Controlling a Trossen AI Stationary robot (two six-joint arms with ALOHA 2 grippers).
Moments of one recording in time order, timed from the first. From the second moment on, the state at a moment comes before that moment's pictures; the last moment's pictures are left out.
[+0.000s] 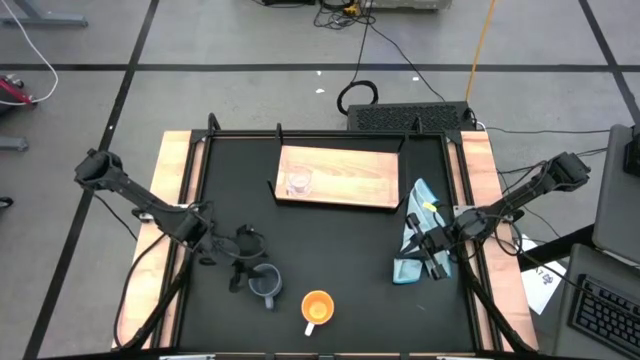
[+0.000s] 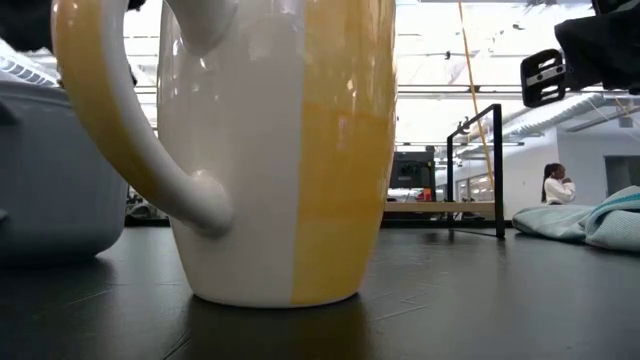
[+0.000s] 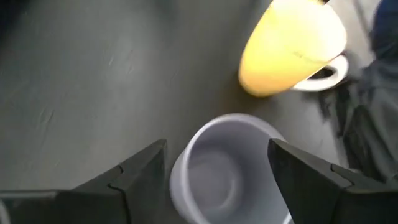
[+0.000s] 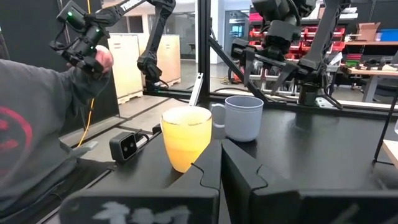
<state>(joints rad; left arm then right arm) -0.52 1.12 0.66 -0.32 -0.16 -0.61 0.47 0.78 0.02 0.80 0.08 0.03</state>
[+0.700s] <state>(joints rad) -0.44 1.18 0.65 -0.40 -0.05 -0.65 0.47 0.78 0.01 0.79 0.08 0.02</state>
